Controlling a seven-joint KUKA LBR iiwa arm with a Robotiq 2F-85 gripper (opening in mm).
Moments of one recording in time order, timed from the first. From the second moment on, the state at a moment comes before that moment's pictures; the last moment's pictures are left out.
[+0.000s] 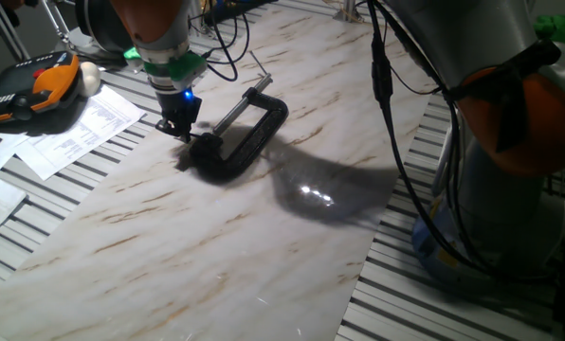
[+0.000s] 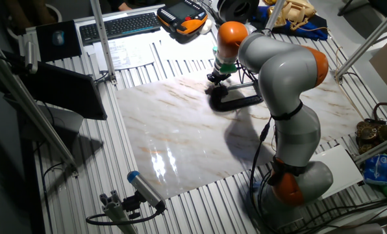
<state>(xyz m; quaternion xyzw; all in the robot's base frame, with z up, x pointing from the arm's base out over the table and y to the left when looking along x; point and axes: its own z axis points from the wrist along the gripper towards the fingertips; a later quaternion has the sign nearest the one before) 0.648 0.020 0.051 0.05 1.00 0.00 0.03</state>
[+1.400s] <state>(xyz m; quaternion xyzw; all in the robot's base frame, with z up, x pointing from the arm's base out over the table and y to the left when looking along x) 0.661 0.019 0.054 0.04 1.00 -0.01 0.03</state>
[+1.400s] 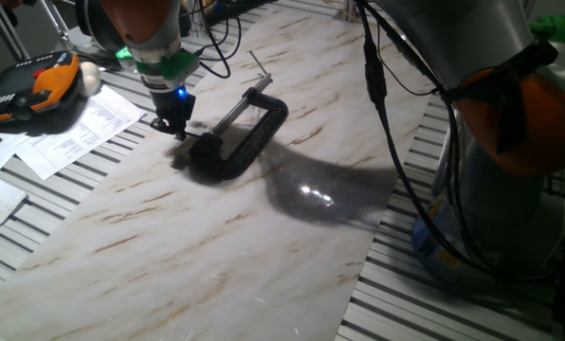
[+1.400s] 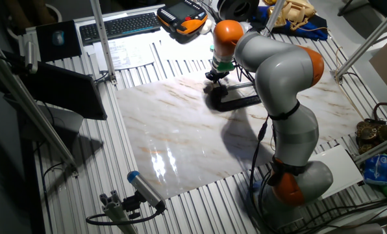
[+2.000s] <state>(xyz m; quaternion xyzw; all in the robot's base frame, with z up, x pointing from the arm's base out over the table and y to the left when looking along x) 0.660 0.016 0.056 0.04 1.00 -0.01 0.03</state>
